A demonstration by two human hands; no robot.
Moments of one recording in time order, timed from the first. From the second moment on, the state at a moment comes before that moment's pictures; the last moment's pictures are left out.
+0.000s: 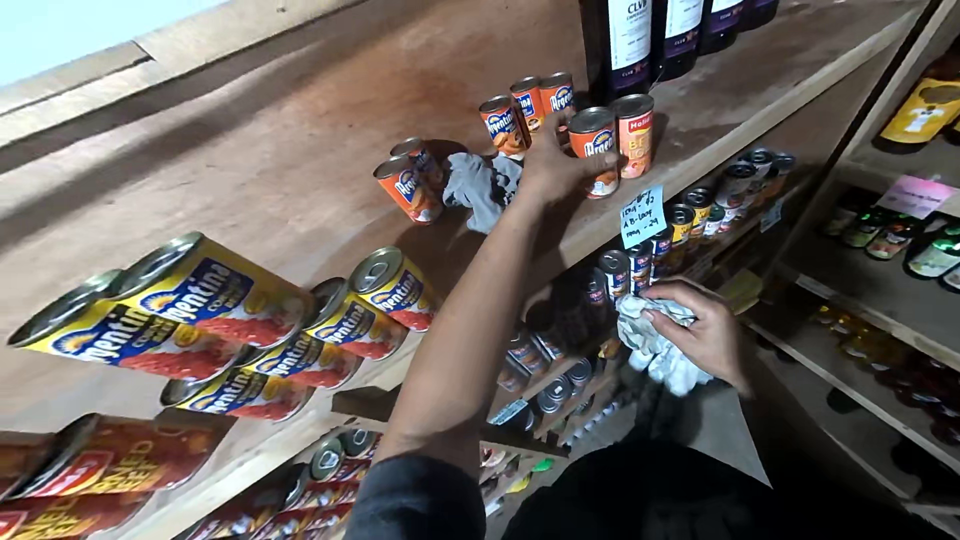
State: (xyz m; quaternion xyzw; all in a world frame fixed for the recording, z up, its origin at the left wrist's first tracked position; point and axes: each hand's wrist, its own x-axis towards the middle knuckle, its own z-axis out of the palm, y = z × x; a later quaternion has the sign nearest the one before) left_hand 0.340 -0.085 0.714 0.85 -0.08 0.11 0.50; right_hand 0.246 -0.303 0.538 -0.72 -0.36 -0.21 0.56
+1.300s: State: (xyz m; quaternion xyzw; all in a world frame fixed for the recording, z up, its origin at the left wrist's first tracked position) left_hand 0.292 -0.086 0.763 0.71 -0.05 0.52 0.47; right_hand 0.257 -0.328 0.567 -0.69 -0.28 -0.26 0.61
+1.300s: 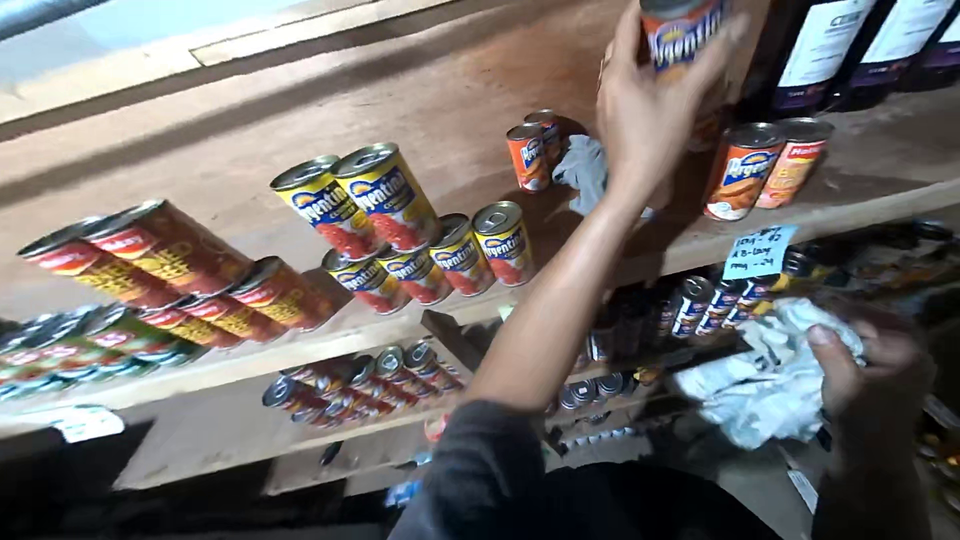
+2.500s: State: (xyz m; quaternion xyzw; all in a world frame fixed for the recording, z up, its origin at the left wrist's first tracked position) left_hand 0.183 -0.113 0.620 0.75 -0.12 0.17 0.63; right_hand 0.282 -0.325 0.649 -0.84 -0.39 -0.21 0.31
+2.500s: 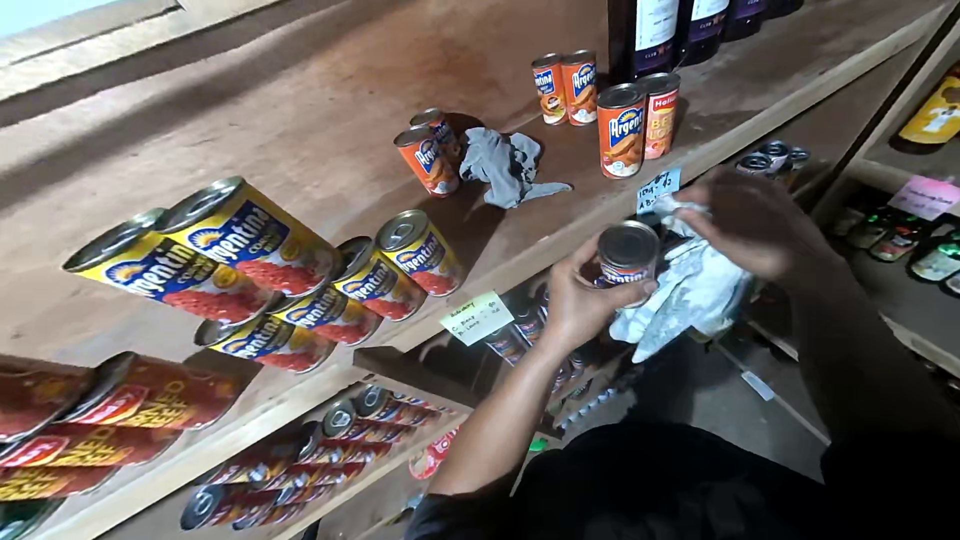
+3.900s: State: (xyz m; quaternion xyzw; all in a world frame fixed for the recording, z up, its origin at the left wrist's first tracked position) left_hand 0.192 -0.095 0.680 0.58 -0.16 0.46 0.66; right_hand 0.240 -0.259 0.561 -0.73 -0.44 -0.19 0.49
